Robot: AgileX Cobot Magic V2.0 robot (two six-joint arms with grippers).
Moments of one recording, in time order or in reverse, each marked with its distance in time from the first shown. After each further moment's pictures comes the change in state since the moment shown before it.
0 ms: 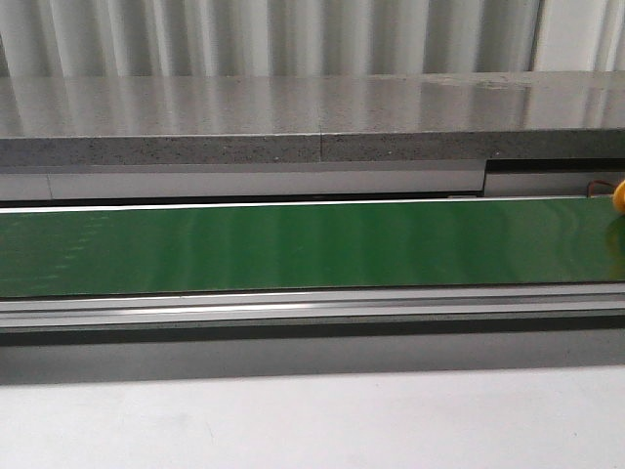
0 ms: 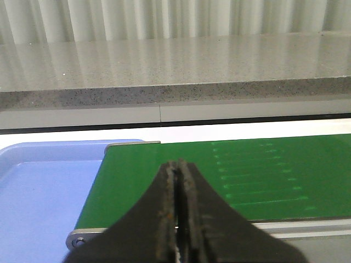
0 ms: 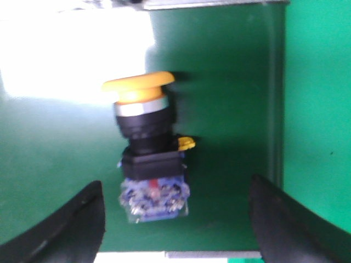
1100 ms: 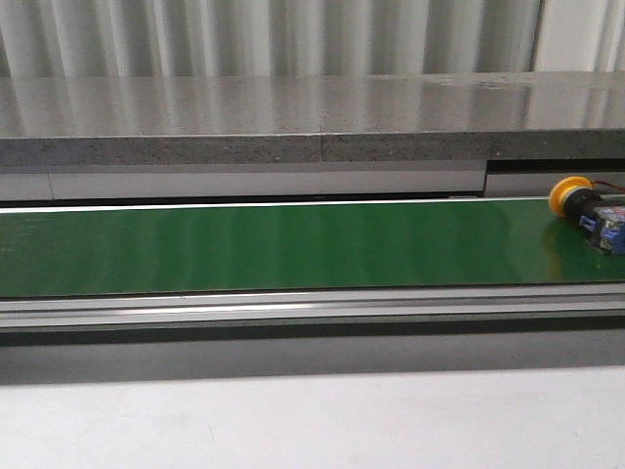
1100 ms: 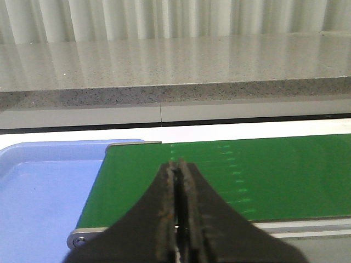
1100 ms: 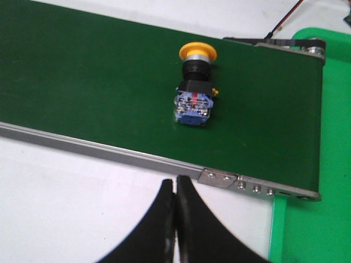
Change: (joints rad) left arm 0.000 0.000 0.000 0.000 0.000 0.000; right arm 0.210 -0.795 0.547 0.014 -0.276 -0.046
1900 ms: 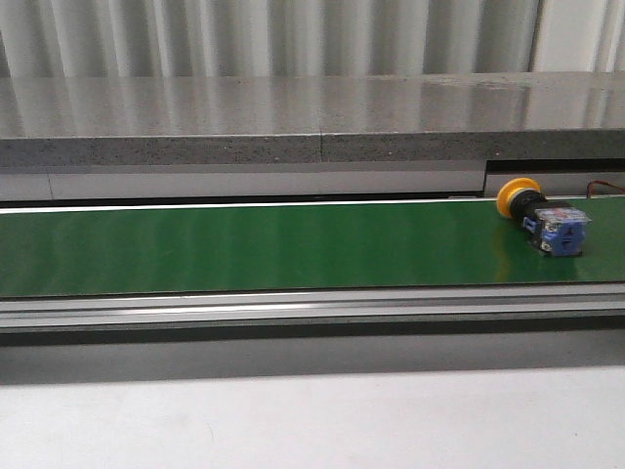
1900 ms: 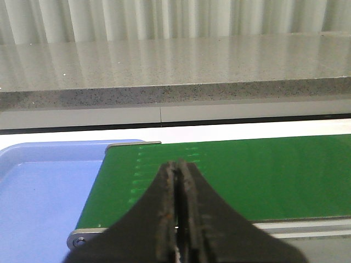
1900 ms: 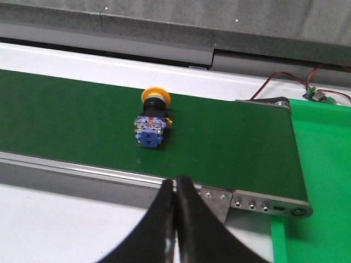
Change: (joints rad) left arm 0.000 0.000 0.000 0.000 0.000 0.000; right arm 0.000 -0.557 0.390 0.034 -0.246 -0.001
